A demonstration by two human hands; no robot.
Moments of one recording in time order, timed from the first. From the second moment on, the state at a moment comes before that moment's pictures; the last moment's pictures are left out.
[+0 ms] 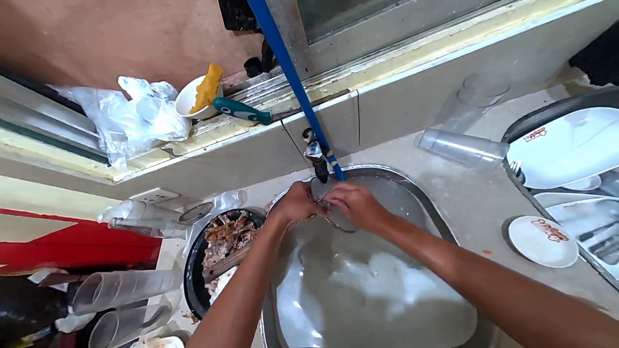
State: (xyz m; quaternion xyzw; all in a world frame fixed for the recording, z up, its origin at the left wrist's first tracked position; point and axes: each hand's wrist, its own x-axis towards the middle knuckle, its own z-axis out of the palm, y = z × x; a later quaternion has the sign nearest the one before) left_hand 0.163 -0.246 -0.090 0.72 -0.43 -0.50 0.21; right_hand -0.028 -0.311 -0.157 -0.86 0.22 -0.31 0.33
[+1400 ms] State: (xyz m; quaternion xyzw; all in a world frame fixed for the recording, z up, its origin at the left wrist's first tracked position) left_hand 0.114 -0.185 -0.151 0.74 -0.28 -0.29 0.54; right_hand 0.014 -0.350 -0.177 -0.69 0.46 -0.30 0.47
